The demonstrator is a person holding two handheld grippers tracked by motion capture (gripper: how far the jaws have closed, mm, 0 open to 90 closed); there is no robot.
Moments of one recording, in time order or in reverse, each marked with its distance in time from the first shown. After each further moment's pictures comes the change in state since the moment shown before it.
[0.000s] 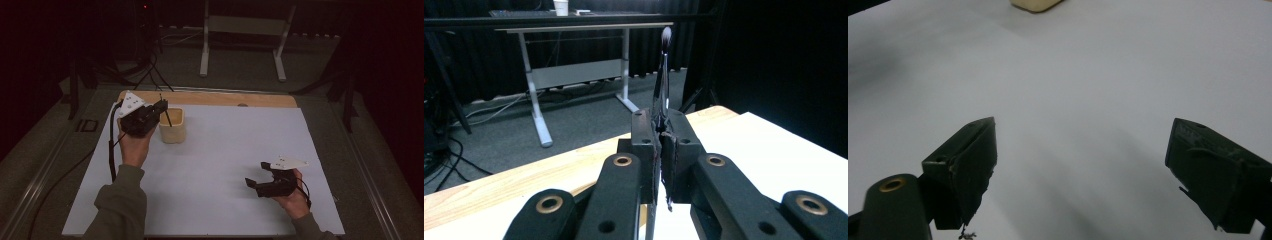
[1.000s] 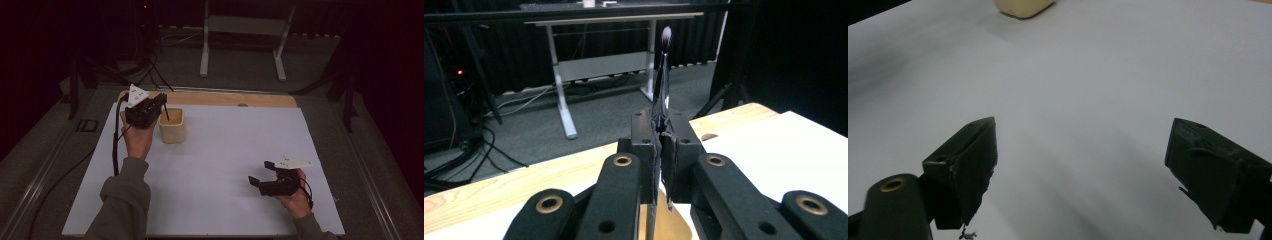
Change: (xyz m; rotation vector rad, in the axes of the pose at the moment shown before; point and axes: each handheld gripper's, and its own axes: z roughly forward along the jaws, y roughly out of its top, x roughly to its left) left arm 0.015 0.000 0.031 0.040 0.117 -0.005; right arm -0.008 -0.004 -0.004 -0.024 -0.021 0.034
